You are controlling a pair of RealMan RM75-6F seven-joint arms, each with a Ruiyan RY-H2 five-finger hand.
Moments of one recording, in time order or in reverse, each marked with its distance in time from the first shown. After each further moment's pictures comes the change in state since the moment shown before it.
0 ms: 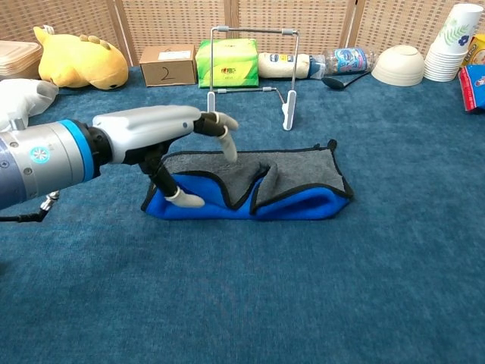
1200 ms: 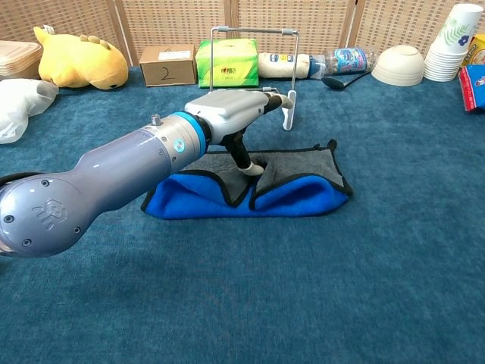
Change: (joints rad) left arm -0.197 -0.392 -0.185 0.522 -0.089 -0.030 0.111; right arm -0.042 0.028 -0.002 0.013 0.002 0.033 0.048
